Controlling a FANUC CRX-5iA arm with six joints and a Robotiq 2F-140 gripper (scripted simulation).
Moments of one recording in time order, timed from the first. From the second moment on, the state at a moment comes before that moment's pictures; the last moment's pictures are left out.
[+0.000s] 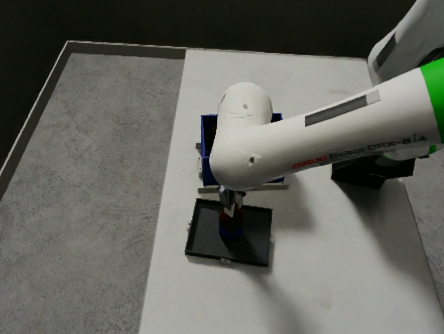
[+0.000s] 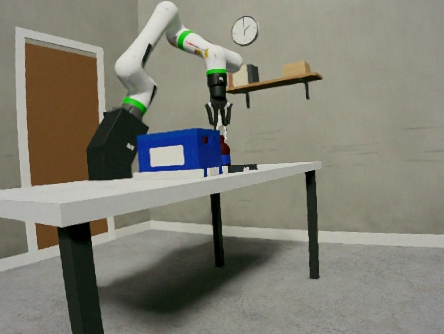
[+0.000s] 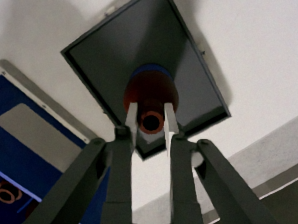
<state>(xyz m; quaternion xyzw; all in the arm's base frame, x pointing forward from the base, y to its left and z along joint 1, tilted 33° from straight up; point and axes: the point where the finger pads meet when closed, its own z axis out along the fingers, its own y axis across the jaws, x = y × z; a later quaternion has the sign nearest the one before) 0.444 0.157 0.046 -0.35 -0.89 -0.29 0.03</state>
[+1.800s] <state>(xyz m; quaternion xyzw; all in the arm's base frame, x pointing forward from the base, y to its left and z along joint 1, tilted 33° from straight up) 0.445 0.160 0.042 -0.35 -0.89 -0.29 0.03</state>
